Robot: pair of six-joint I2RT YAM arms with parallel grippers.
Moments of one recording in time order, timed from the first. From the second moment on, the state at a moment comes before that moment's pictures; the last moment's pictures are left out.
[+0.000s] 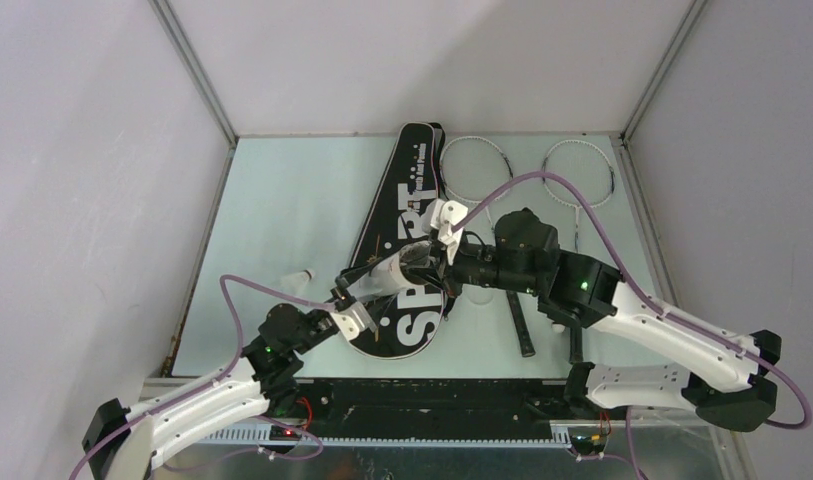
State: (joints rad) left arm -0.89 0.53 0.17 0.54 0.13 0.52; right arm 1.11 1.10 1.24 -0.33 -0.18 -0.07
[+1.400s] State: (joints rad) left arm -0.89 0.51 0.16 0.54 0.14 0.52; right arm 1.12 1.00 1.30 -0.43 -0.18 -0.15
